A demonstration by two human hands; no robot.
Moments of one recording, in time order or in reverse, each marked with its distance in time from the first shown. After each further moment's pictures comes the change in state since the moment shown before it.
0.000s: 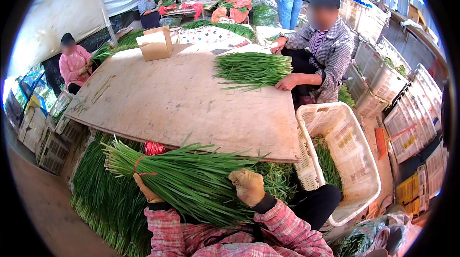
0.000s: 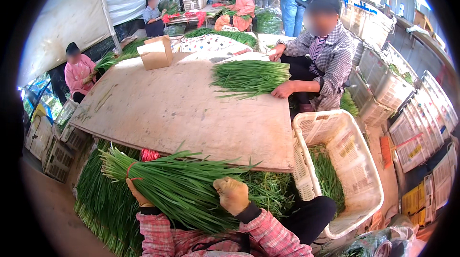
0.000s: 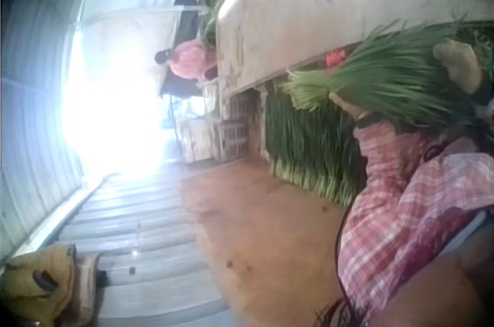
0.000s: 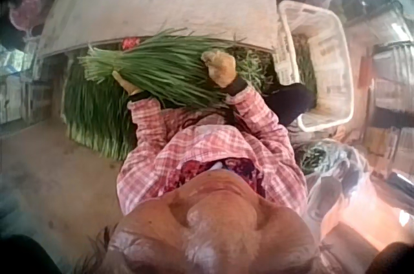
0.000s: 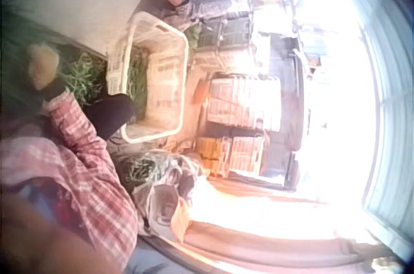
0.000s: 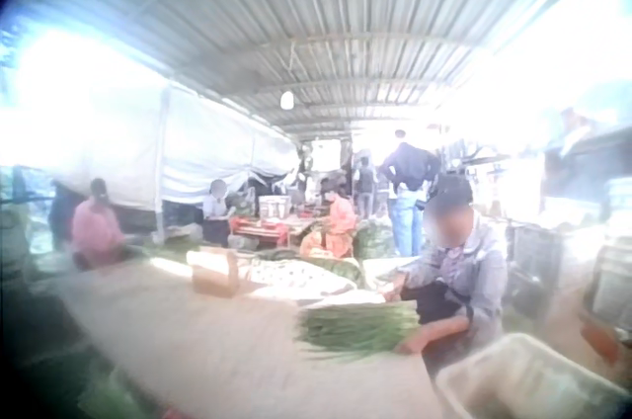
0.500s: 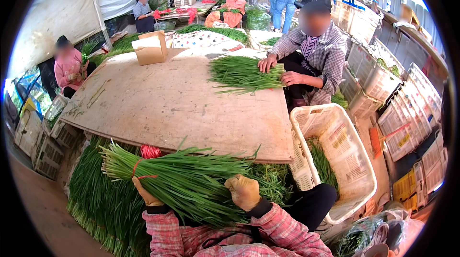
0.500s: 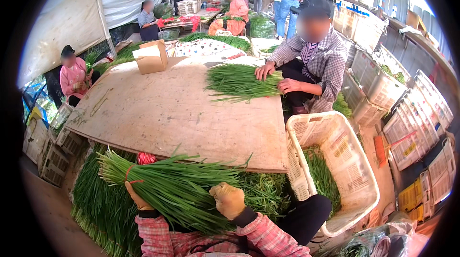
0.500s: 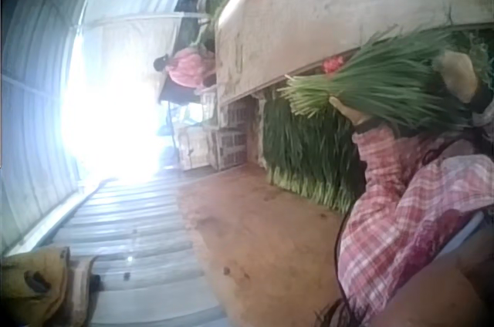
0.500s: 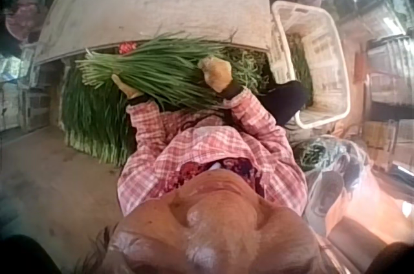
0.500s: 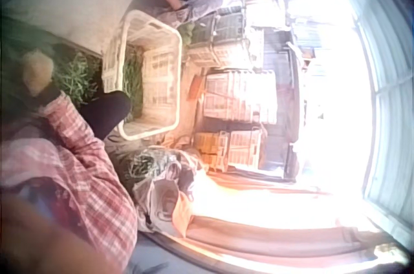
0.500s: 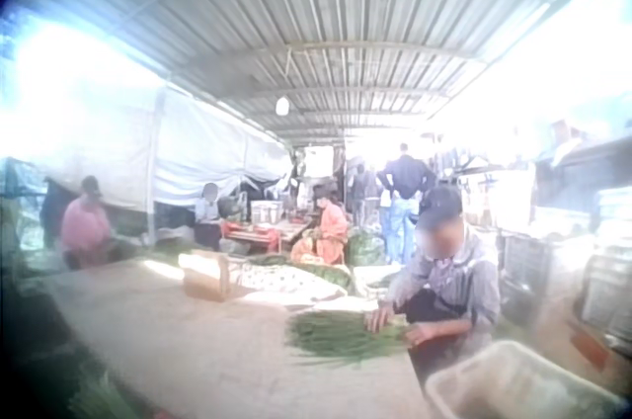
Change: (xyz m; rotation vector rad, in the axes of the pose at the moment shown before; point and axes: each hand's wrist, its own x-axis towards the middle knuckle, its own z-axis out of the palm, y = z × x) left_hand -0.003 -0.004 0.011 0.018 0.095 0.014; right_hand -0.014 -0.007 0.005 -0.102 -0.023 0.019
